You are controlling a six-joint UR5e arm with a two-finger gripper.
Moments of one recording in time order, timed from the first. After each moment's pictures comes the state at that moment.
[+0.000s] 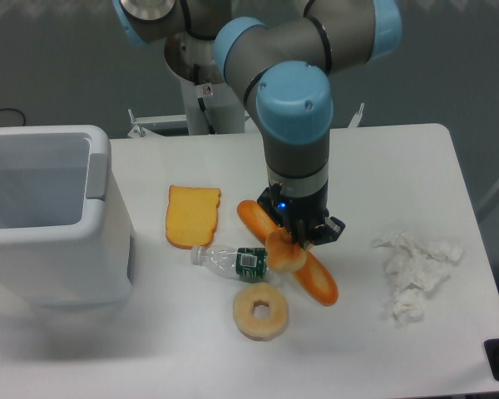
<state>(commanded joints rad) 2.44 -1.91 -1.33 -1.31 1.63 1.04</state>
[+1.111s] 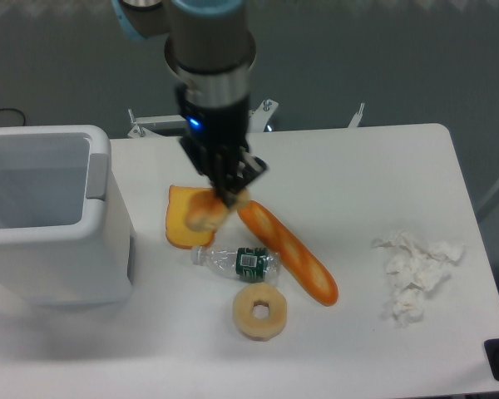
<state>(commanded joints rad) 2.24 -1.65 -1.41 -1.31 1.48 0.95</state>
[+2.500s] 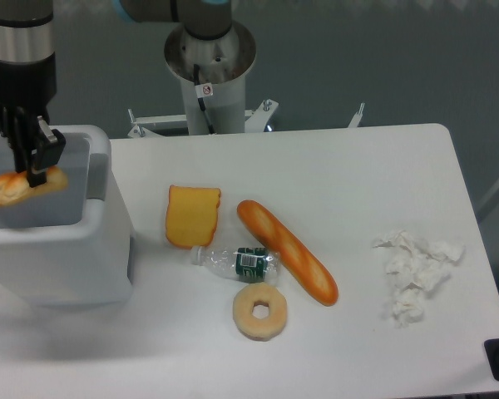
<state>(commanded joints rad) 1.99 -1.66 -1.44 -1.24 1.36 0.73</state>
